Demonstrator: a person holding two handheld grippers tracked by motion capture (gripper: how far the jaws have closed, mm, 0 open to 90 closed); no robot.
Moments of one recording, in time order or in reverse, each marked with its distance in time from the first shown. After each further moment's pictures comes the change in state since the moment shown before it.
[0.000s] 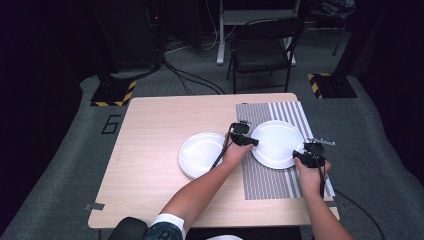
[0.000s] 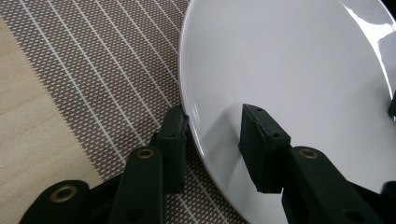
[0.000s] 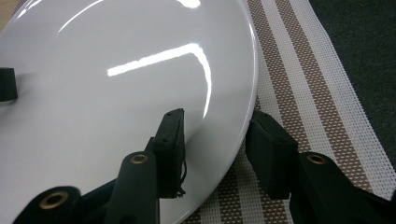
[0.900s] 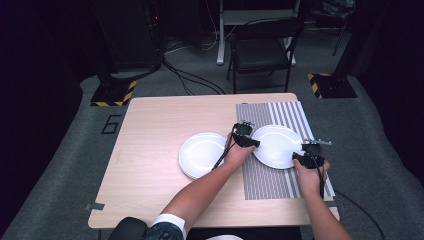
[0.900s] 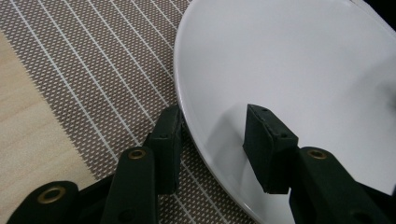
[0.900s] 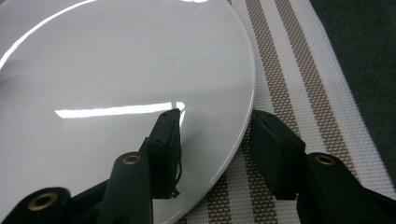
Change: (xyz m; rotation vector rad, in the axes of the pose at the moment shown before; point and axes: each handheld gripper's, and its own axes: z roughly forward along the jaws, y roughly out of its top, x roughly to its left) left arm -0.008 -0.001 0.006 0.001 0.051 0.061; right arm 0.003 -0.003 0.005 0.027 -0.062 -0.072
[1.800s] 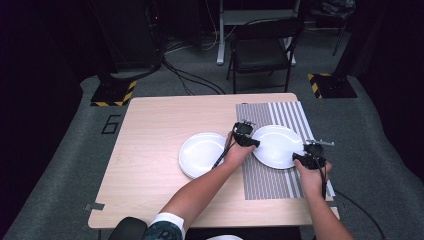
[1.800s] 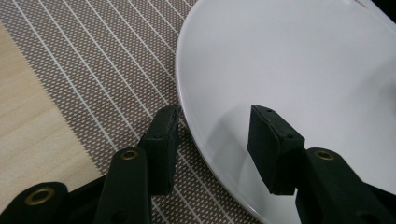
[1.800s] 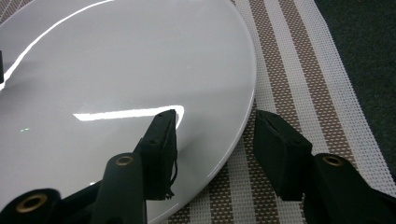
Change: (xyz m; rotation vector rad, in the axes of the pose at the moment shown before) left arm 0.000 0.004 -0.006 0.007 0.018 0.036; right arm -0.007 -0.001 -0.005 0.006 0.048 0.036
